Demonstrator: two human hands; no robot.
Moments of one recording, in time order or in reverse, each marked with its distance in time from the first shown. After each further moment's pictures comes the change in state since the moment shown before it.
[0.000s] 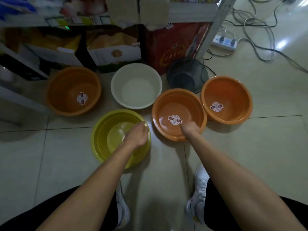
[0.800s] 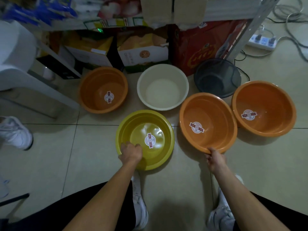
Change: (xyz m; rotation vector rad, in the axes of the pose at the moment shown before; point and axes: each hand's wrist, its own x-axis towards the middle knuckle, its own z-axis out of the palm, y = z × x) left_hand -0.034 -0.104 0.007 -0.268 0.197 -0.639; right_hand 0.012 0.095 0.049 0.848 -0.046 0.264
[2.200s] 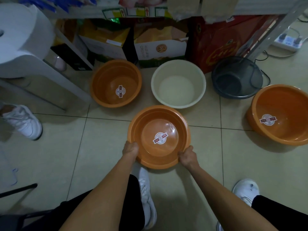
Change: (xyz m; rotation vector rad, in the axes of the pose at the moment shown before) left_hand 0.063 -0.048 -0.021 -0.431 -0.102 -0.186; right_hand -0.070 0.071 0.120 -1.090 -0.253 -0.336
